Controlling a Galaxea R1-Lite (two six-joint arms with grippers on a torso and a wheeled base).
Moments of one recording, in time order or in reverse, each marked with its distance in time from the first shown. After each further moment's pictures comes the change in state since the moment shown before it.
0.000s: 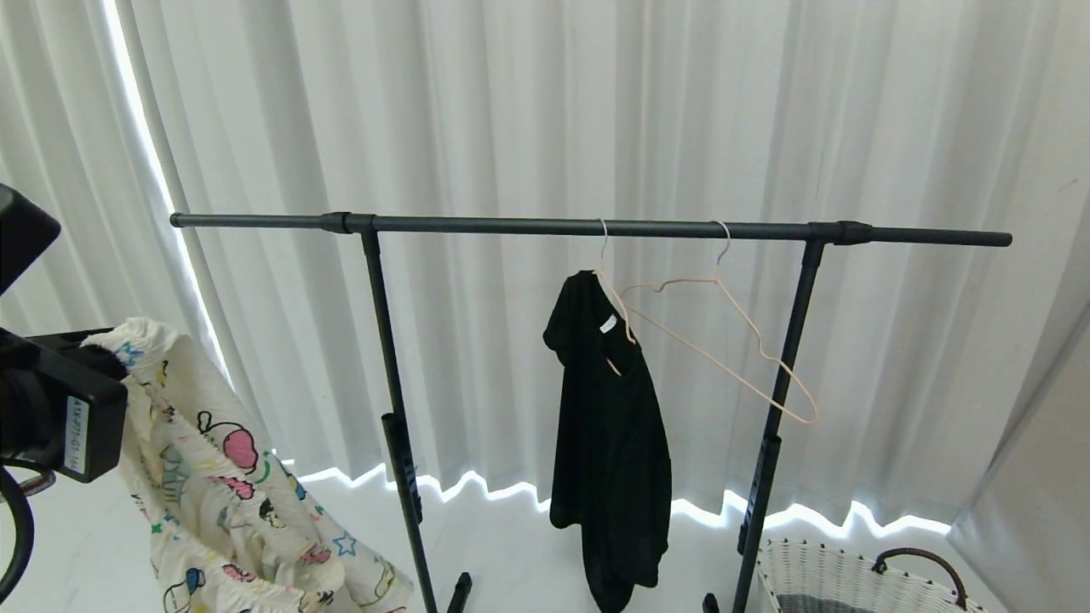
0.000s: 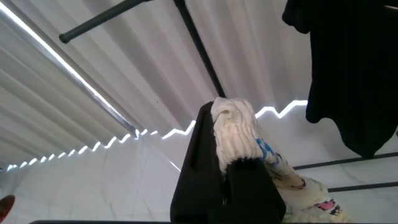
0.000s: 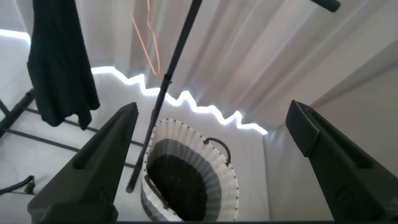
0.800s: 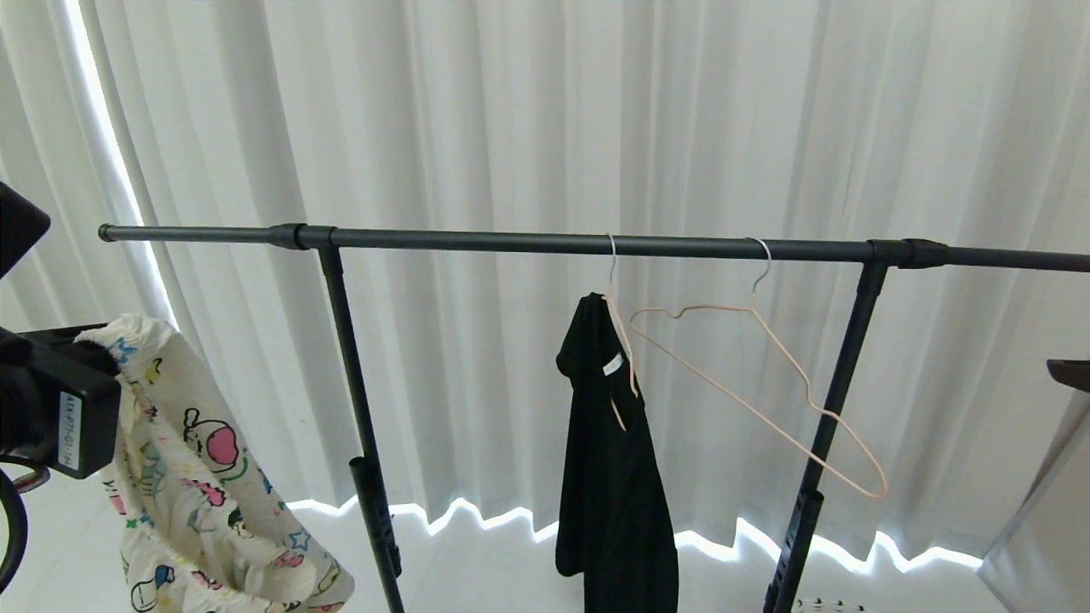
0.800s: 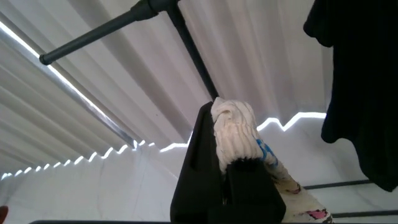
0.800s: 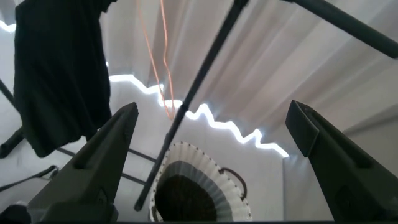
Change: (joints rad) left arm -0.001 0.000 -0.005 -0.002 -0.001 0.000; right arm 0.001 0.045 -0.003 -0.003 0.112 0.004
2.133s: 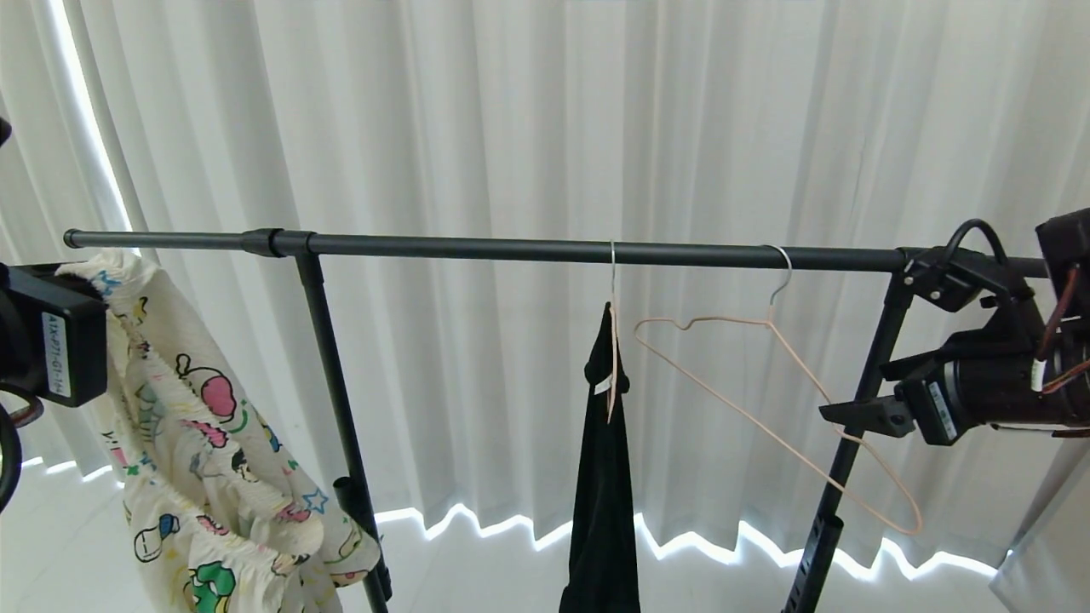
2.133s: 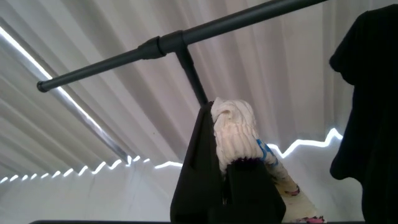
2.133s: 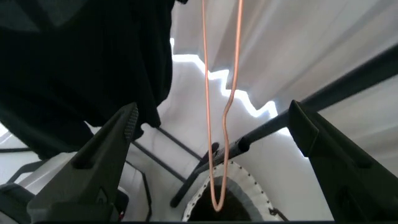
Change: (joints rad) left arm -0.001 0.040 -0.108 -0.008 0.034 -0.038; right arm -0.042 0.415 0.162 -0.343 0.317 0.002
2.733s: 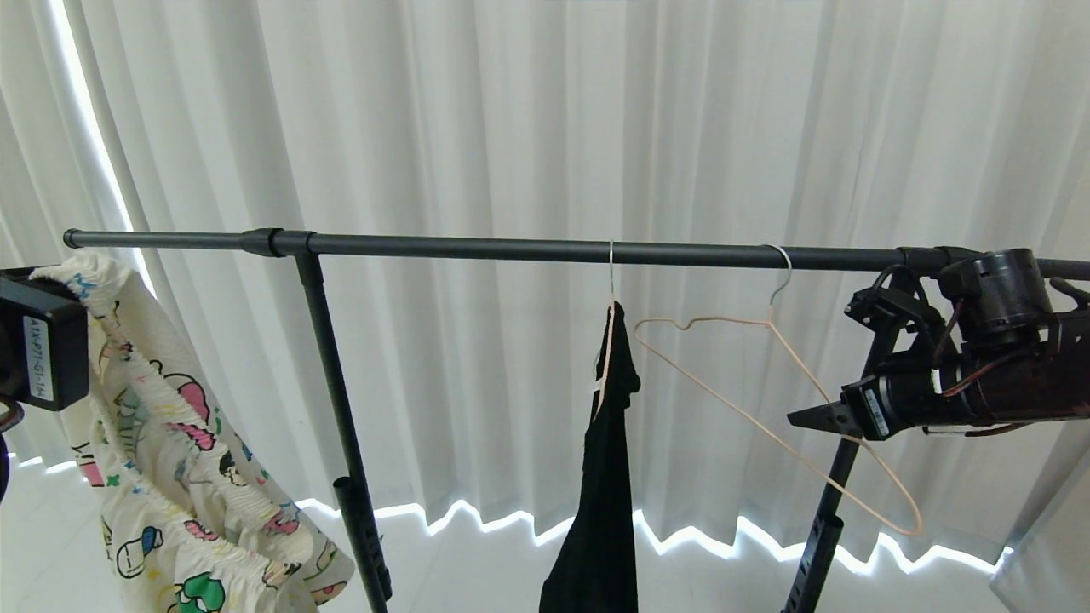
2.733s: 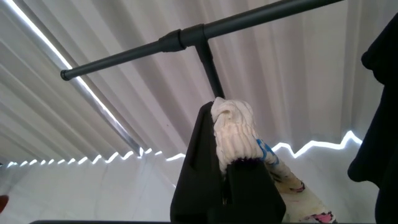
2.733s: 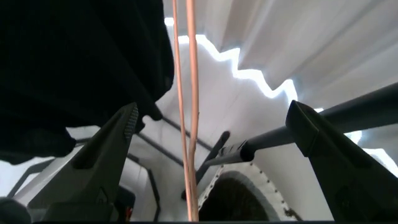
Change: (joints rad) left arm 0.000 -0.017 0.013 0.000 0.062 0.001; right arm -0.088 0.233 0.020 -0.176 0.070 0.021
